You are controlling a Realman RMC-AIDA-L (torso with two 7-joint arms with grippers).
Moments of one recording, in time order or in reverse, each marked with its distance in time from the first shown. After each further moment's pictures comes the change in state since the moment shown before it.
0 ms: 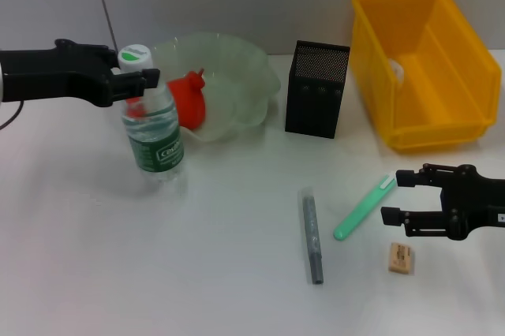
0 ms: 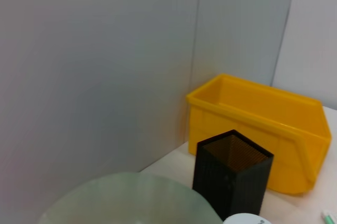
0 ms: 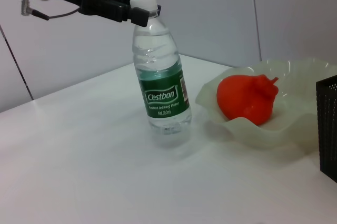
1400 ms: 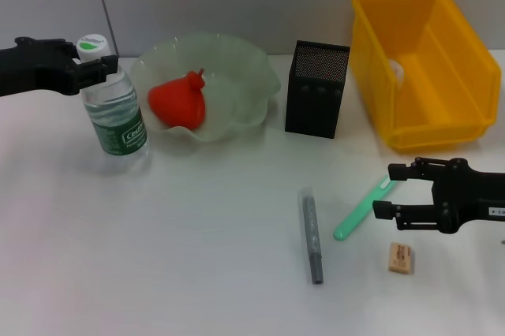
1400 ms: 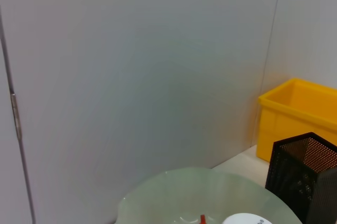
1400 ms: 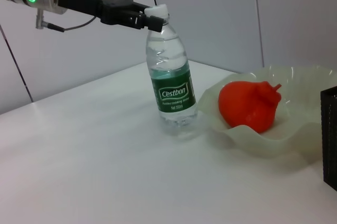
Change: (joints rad) left arm -0.007 0.003 -0.086 -0.134 0.000 -0.140 0.105; right arm 0.018 0.010 0.000 0.000 0.000 0.013 -0.002
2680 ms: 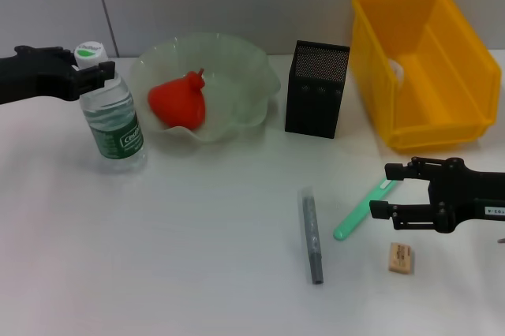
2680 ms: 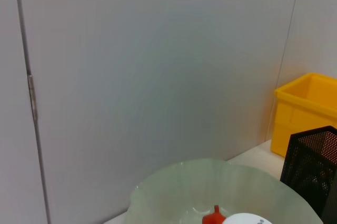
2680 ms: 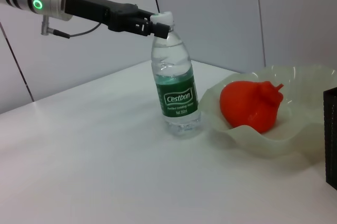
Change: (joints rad) left arm -0.002 -0.005 0.000 -0.045 0.000 -0.054 0.026; right arm 0.006 0.002 -0.005 0.005 0.000 0.007 -0.001
